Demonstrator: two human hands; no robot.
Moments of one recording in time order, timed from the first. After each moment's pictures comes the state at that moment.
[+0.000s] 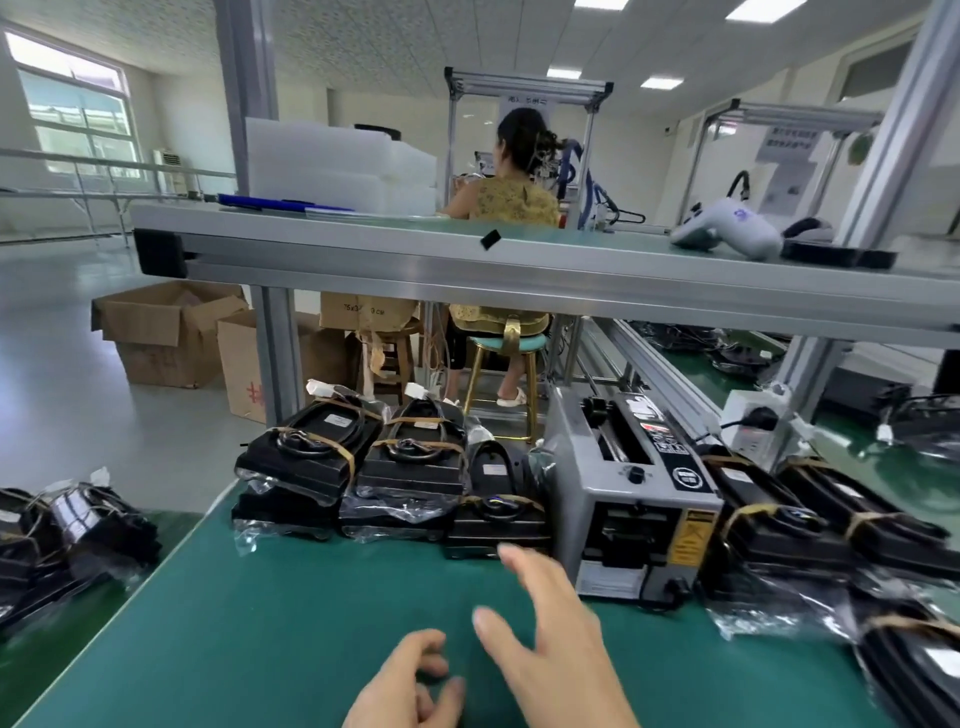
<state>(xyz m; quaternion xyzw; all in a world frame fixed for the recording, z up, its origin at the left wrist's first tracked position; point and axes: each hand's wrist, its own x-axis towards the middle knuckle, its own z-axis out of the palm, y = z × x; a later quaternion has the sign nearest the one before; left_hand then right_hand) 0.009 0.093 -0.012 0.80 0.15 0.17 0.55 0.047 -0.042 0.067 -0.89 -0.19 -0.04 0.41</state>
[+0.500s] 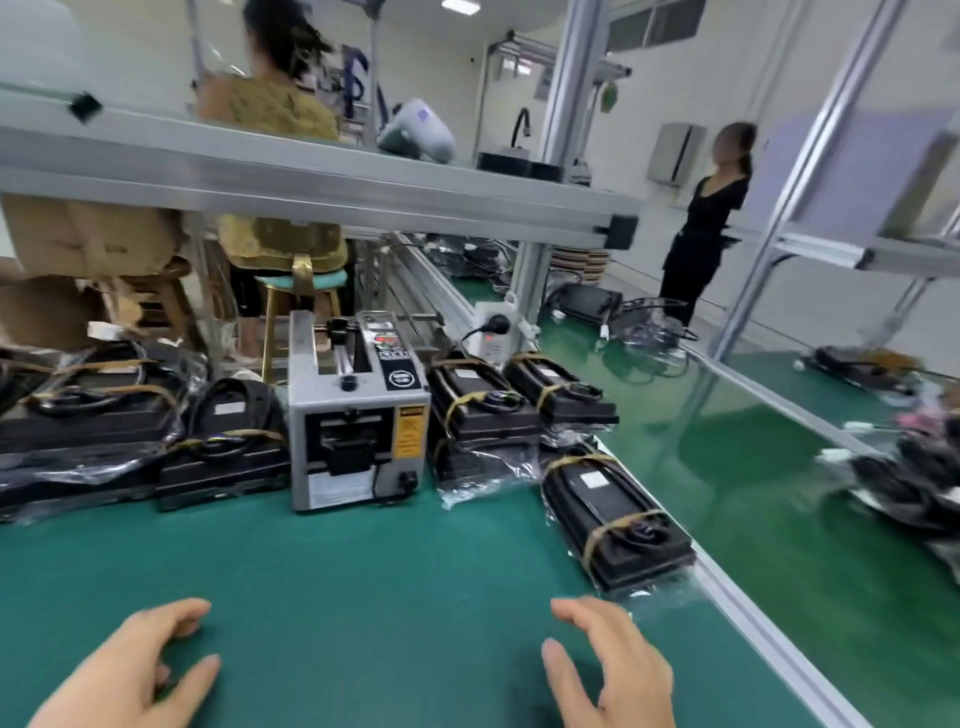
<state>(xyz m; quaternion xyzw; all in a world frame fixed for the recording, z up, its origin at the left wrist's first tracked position) 0.017 0.076 -0.033 0.93 0.02 0.12 0.35 -0.068 -0.257 0.035 -0.90 0.05 -0.29 0.33</state>
